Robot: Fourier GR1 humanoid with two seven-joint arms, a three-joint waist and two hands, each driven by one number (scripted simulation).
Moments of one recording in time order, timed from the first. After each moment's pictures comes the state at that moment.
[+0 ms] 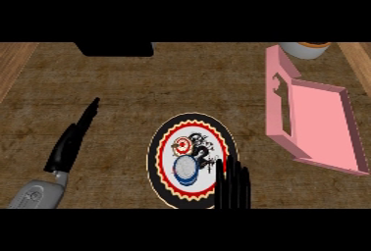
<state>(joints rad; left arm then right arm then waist) -0.15 0.41 -0.23 -1.33 -0.01 0.15 -0.04 0.21 0.00 0.88 -1.68 1.66 -0.56 0.93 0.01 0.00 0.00</state>
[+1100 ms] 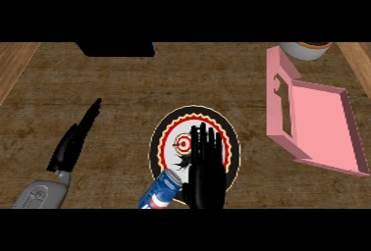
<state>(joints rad) -0.15 0.36 -0.17 -1.31 -0.08 0.10 -0.06 -0.30 -0.02 0.93 -1.32 1.34 -0.56 1.09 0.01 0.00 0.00</state>
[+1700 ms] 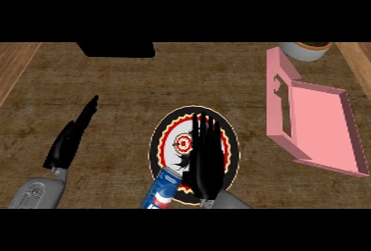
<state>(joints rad) -0.16 0.35 -0.12 -1.31 -0.10 0.06 -0.04 -0.43 -0.02 0.92 -1.18 1.18 -0.65 1.06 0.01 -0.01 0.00</state>
